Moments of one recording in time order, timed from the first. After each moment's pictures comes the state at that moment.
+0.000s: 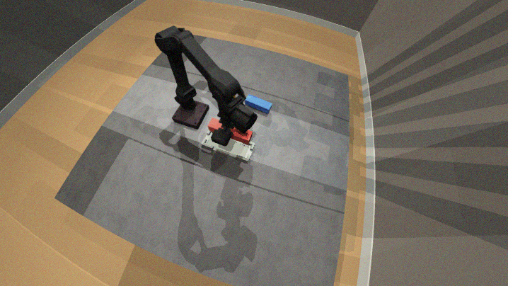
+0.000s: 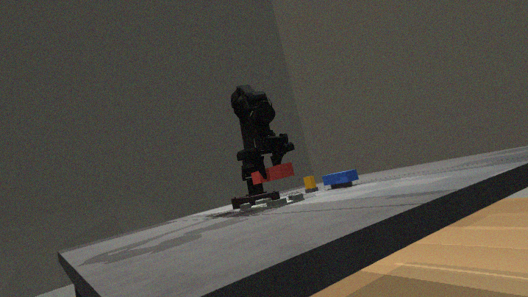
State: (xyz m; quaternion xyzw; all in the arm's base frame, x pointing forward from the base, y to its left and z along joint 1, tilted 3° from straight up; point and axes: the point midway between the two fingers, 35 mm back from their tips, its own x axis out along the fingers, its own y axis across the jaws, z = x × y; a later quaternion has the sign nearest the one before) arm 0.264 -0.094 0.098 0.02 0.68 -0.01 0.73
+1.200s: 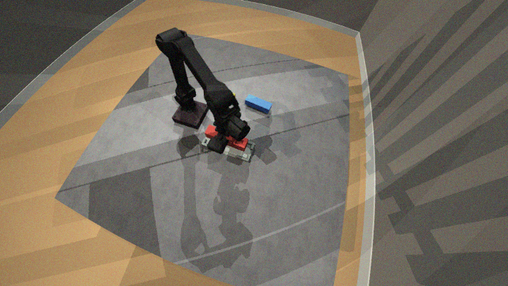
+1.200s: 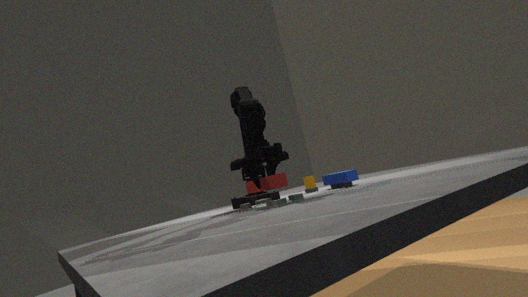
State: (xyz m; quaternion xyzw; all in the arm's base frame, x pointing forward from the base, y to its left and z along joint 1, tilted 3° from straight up) arm 0.257 -0.118 0.071 0.03 0.68 -0.01 0.73
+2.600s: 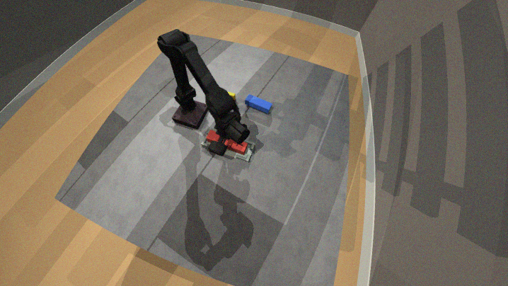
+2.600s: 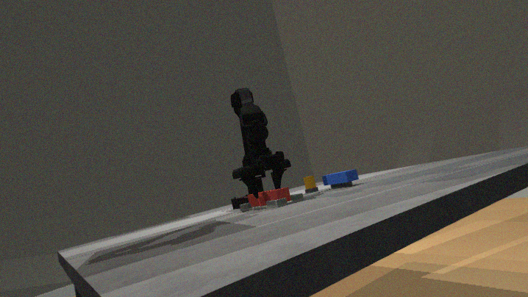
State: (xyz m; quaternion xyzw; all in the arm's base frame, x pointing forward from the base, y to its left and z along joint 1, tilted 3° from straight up) arm 0.257 -0.116 0.045 0.03 0.68 -0.01 0.73
